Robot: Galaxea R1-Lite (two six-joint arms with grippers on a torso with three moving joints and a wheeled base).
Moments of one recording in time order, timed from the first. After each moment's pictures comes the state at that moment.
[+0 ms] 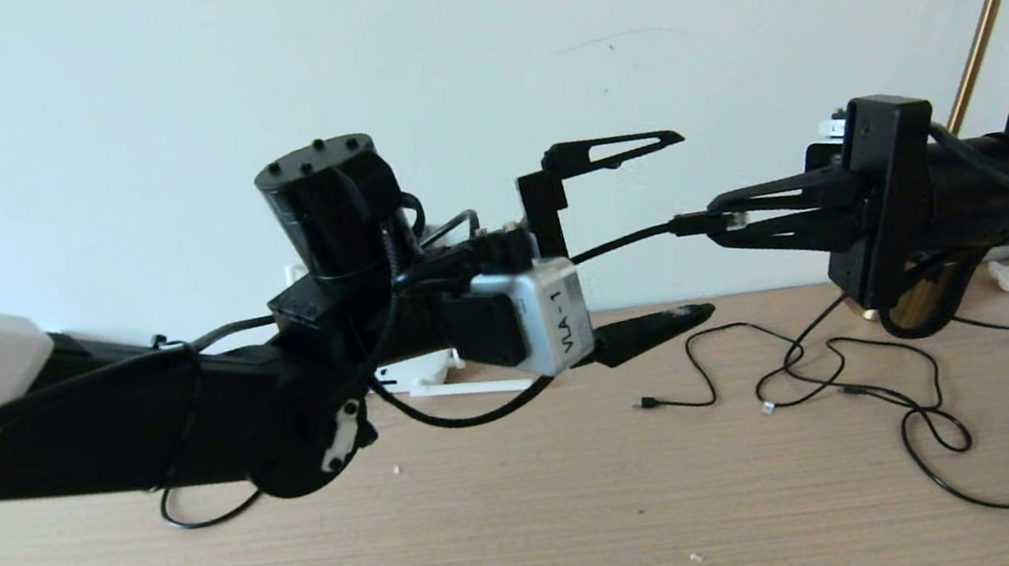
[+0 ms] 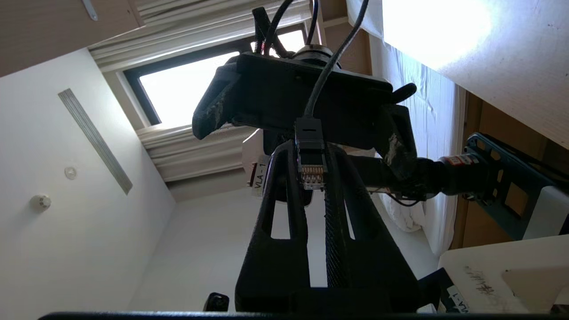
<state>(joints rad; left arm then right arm) -0.67 1.94 -1.26 -0.88 -0.85 1.21 0.26 1.59 -1.02 -0.53 1.11 1.60</state>
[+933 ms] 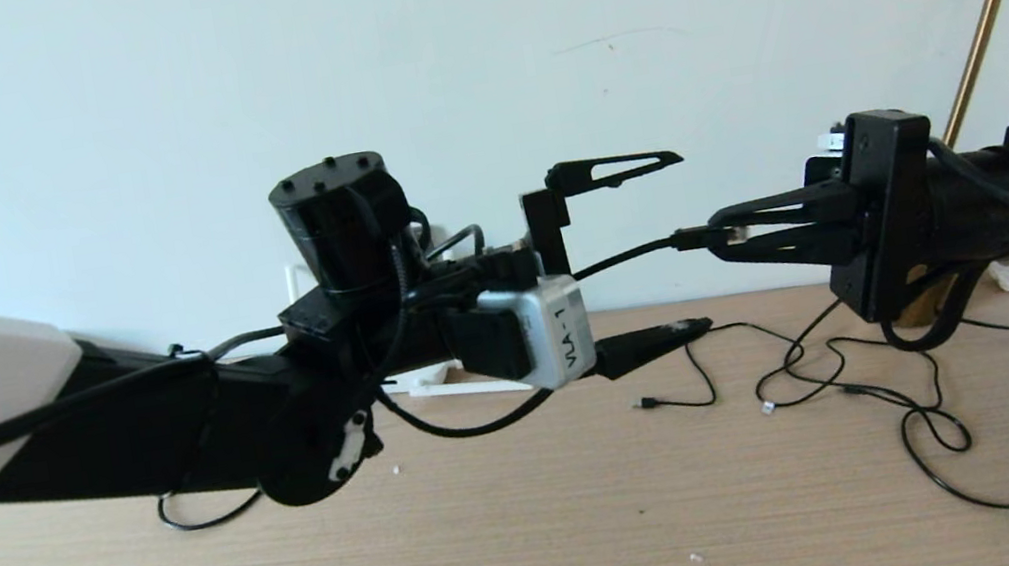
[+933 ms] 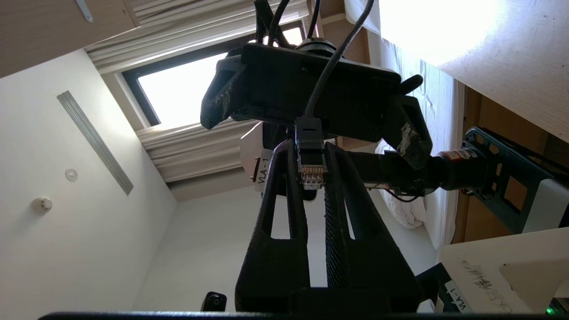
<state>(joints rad) -0.67 1.95 -1.24 -0.89 -0.85 1.21 0.26 1.59 -0.99 -0.53 1.11 1.60</state>
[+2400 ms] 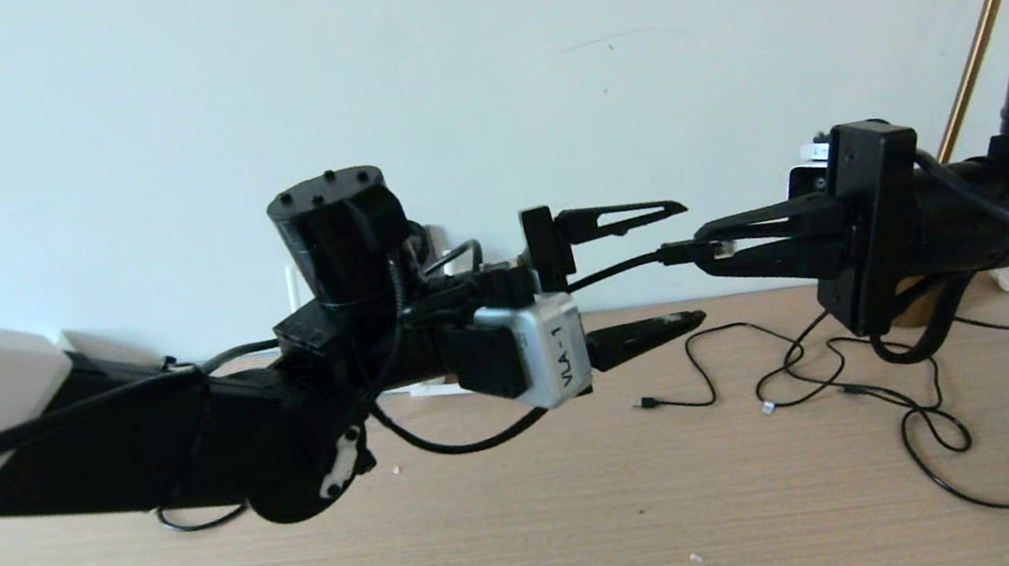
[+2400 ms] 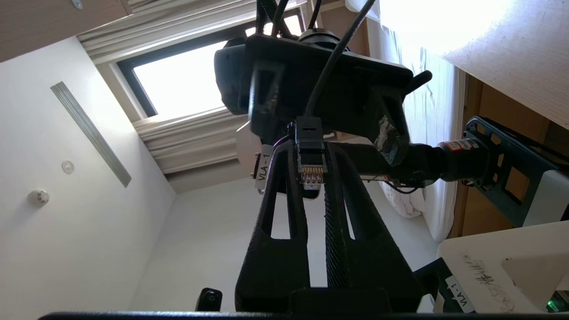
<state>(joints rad) -0.67 1.94 -1.19 -0.89 -0.85 1.20 0.30 1.59 -0.99 -0.54 1.11 1.60</state>
